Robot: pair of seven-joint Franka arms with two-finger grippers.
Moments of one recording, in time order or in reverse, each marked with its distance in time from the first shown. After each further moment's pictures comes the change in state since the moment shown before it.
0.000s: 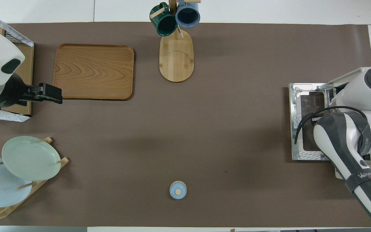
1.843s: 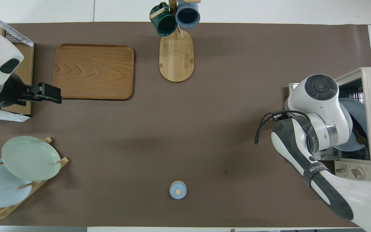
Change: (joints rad) left arm 0.003 0.000 -0.001 0.000 0.000 0.000 0.000; right arm 0.150 0.128 0.008 -0.023 0.001 0.196 0.109
